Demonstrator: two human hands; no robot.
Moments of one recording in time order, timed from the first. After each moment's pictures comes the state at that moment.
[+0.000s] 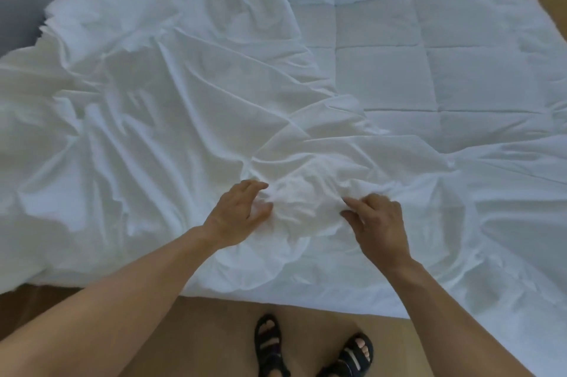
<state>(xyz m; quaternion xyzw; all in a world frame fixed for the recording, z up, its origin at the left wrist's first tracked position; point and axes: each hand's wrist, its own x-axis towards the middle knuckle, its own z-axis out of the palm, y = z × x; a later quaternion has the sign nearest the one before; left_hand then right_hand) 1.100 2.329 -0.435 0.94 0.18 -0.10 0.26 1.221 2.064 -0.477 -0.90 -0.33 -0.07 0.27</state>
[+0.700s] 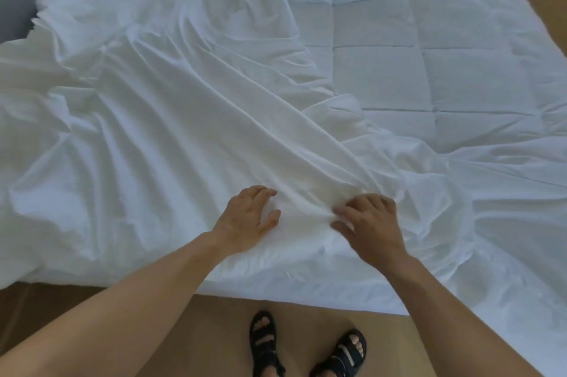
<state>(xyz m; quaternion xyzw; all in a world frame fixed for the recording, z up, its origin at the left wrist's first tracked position) 1.098 2.307 -0.441 0.95 0.15 -0.14 0.22 1.221 2.058 -0.466 -0.90 -0.40 -0.04 0.18</state>
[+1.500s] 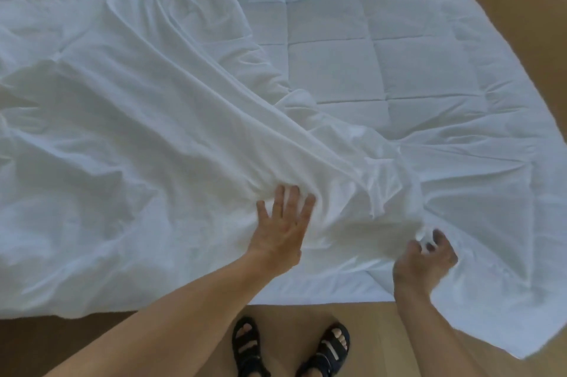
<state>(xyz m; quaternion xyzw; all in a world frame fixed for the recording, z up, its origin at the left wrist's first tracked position) 1.149 2.165 -0.472 0.98 0.01 -0.19 -0.03 1.205 1.937 -0.503 -0.80 0.31 -0.03 0.51</state>
